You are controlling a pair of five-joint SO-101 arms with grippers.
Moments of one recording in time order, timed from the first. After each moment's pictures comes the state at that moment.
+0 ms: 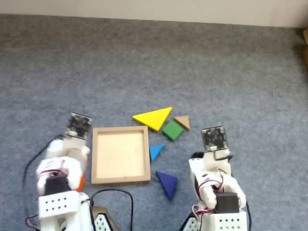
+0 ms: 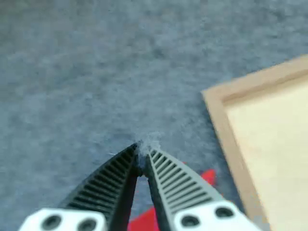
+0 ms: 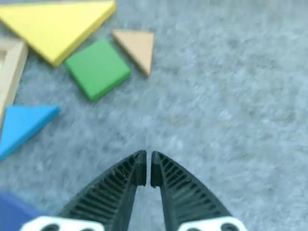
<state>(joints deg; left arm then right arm) -19.3 -81.3 90.5 45.6 -22.1 -6.7 -104.4 96.0 62.3 10.2</state>
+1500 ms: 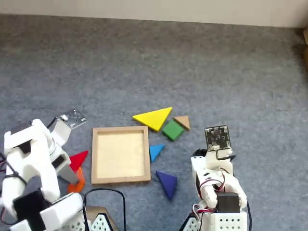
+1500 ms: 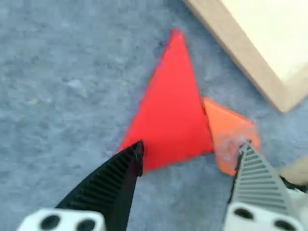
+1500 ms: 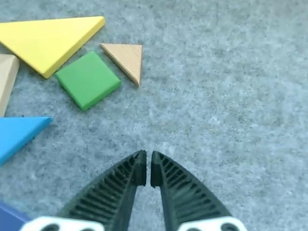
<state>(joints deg) -34.9 -11.6 49.8 67.4 -63.3 -5.5 -104.4 96.0 62.0 10.4</state>
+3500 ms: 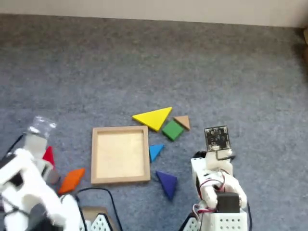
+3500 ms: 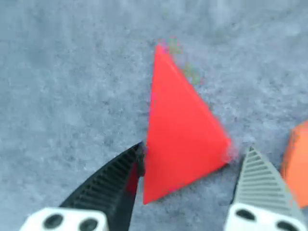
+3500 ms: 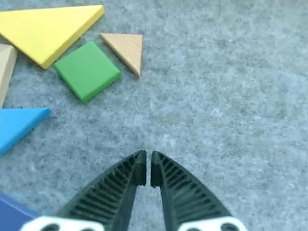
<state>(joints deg) -50.9 -26.7 68.2 45.1 -58.4 -5.5 -104.4 96.0 63.6 10.4</state>
